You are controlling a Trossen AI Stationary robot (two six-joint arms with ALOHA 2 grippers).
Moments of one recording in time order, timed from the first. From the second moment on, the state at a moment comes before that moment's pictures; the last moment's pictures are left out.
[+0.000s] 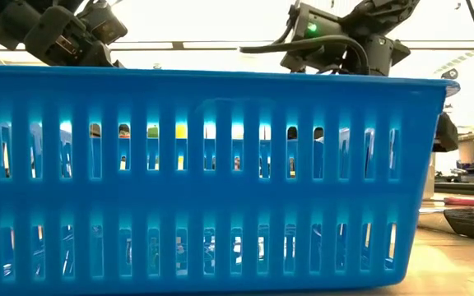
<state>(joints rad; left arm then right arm) -0.04 0.91 0.47 -0.13 -0.06 -0.03 0.13 1.80 1.00 -0.45 -0.11 -0.61</state>
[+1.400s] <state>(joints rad) -0.04 0.91 0.46 -0.13 -0.06 -0.03 0.12 1.80 0.99 -0.45 -0.16 -0.65</state>
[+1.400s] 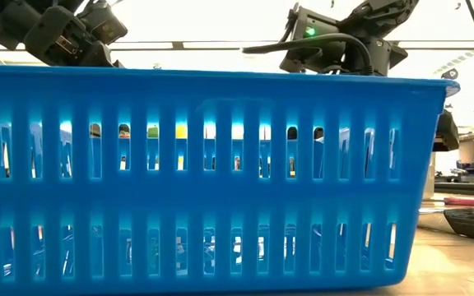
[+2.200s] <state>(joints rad) -0.04 0.91 0.47 -0.13 -0.06 -0.03 0.12 1.54 0.99 -0.47 -0.15 -0.38</state>
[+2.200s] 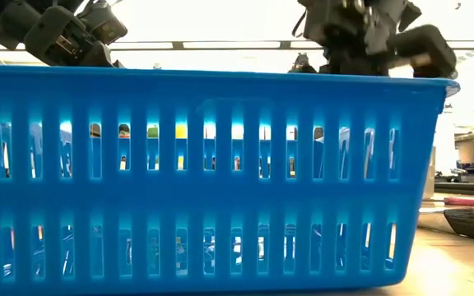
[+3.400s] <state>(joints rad) -0.04 0.91 0.47 -0.13 -0.06 -0.03 0.12 1.26 0.93 -1.06 0.36 0.88</state>
